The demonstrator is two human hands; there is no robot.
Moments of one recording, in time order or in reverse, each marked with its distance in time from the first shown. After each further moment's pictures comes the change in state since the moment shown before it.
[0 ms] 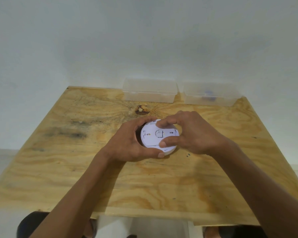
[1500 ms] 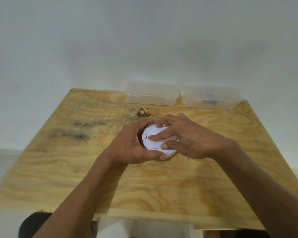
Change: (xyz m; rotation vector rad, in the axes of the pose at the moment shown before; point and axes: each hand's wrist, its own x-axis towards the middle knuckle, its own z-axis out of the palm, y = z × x) left_hand 0.000 0.002 0.001 -0.005 0.021 0.073; right_hand 0.006 -0.002 -0.001 -0.197 -0.282 -0.122
